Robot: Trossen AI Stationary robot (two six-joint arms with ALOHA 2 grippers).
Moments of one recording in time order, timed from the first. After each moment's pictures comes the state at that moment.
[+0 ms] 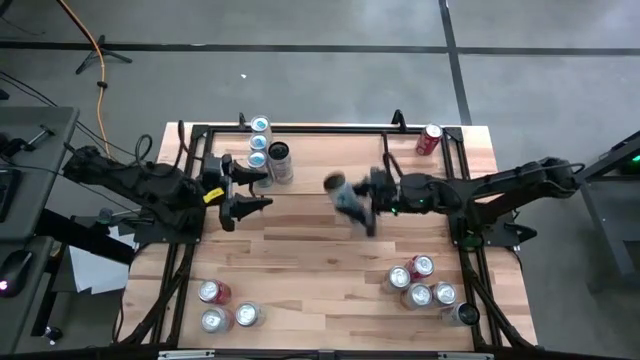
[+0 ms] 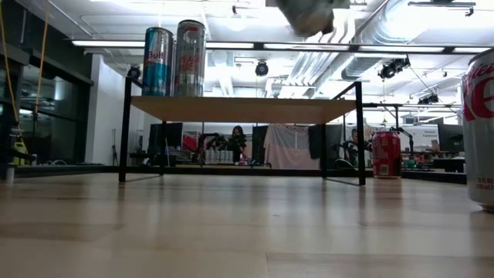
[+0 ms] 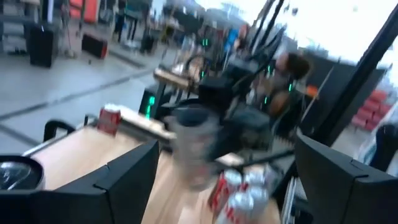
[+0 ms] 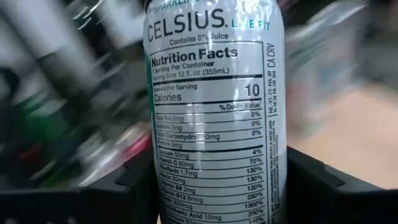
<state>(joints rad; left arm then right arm) -0.36 0.87 0.96 -0.08 -0.57 -0.36 0.11 1.25 0.87 0.27 0.24 0.33</state>
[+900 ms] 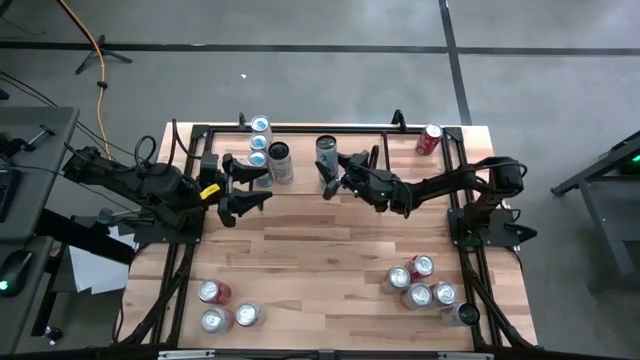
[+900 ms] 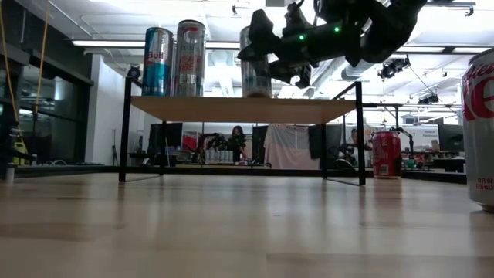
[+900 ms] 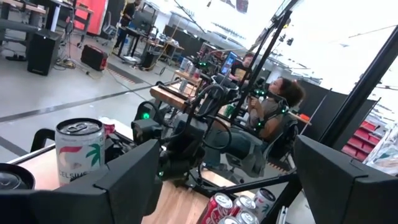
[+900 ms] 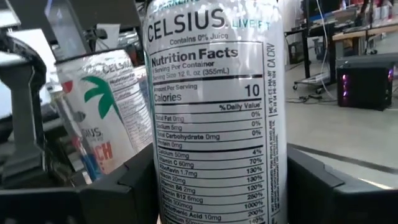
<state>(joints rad) -0.36 0.86 0.92 0.05 -0.59 -0.39 -0.05 1.71 0.84 0.96 0.61 0.20</state>
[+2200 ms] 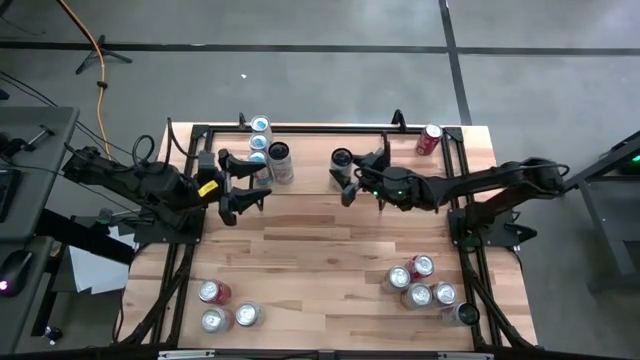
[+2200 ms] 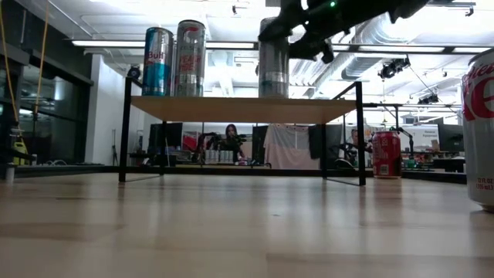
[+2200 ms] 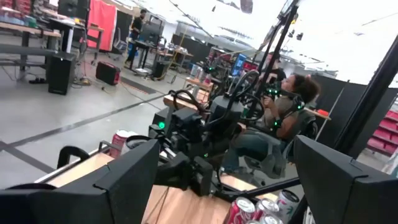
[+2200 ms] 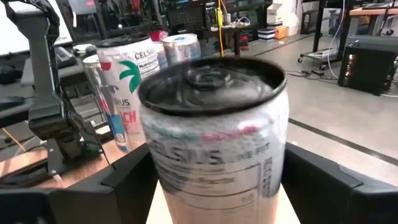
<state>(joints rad) -0.36 0.86 0.92 0.06 -0.63 -0.27 0.00 1.39 0.84 0.41 0.59 0.23</state>
